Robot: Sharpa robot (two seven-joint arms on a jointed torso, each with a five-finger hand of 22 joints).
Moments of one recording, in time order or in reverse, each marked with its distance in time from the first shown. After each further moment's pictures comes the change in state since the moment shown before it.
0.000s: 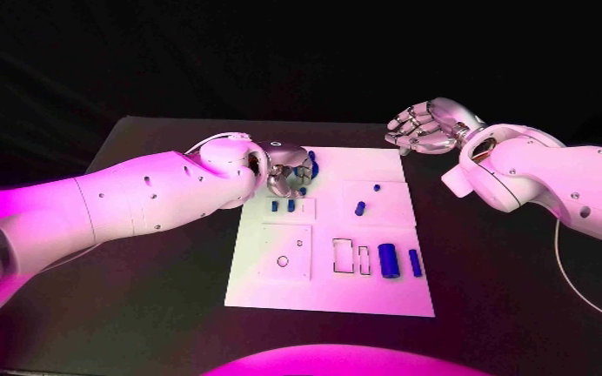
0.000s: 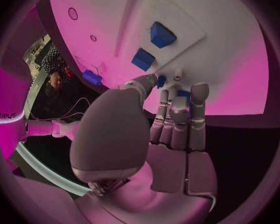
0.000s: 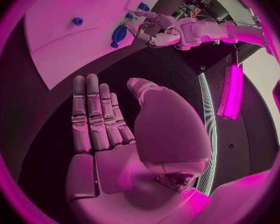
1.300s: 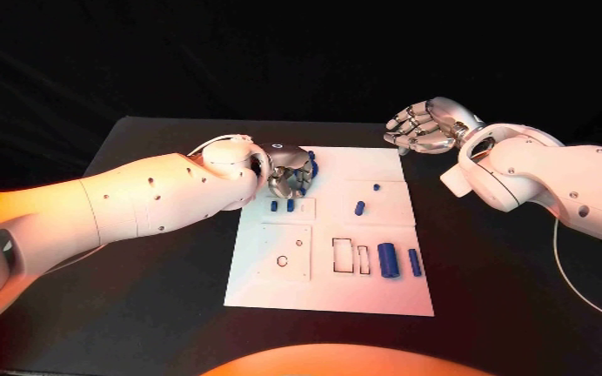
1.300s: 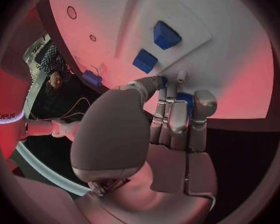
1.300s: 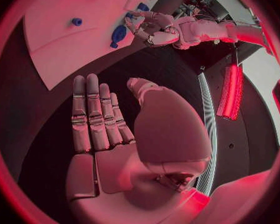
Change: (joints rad) left arm -0.010 0.013 0.001 -0.014 0.007 -0.005 0.009; left_hand 0.018 0.042 0.109 -0.071 -0.010 0.147 -0.028 -0.024 -0.029 0.143 -0.032 -0.055 -0.040 0.086 -0.028 0.090 0.106 -0.032 0.094 -0.023 0.144 0.165; right arm 0.000 0.001 0.000 0.001 0.000 0.001 0.000; right_hand 0.000 0.000 0.000 0.000 0.000 0.000 0.000 0.000 0.000 0.000 0.000 0.000 -0.003 0.000 0.000 -0.004 -0.001 0.000 0.000 0.000 0.000 -0.004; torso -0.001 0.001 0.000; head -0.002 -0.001
